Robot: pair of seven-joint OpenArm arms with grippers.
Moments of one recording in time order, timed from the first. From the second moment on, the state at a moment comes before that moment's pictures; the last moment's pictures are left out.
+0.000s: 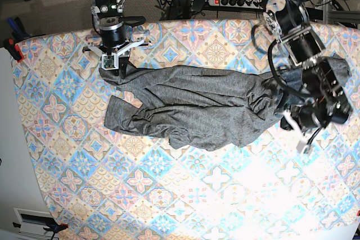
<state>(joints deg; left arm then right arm) -18.1 -13.5 -31.9 85.0 -27.3 -40.8 84.2 -31.4 7.1 -5.3 104.1 3.2 -3.6 -8.8</state>
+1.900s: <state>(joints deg) -14.1 -10.1 -36.1 82.2 -30.2 -40.9 84.1 -31.7 7.1 -4.0 105.7 3.2 -2.9 -8.8</state>
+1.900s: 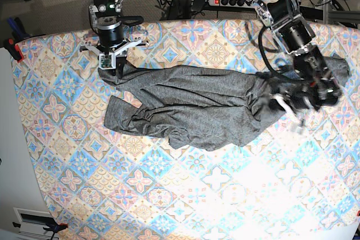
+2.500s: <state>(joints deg) -31.9 -10.5 -40.7 93.7 -37.4 -39.8 84.2 -23.5 7.1 5.0 109.2 3.0 -2.4 -9.3</state>
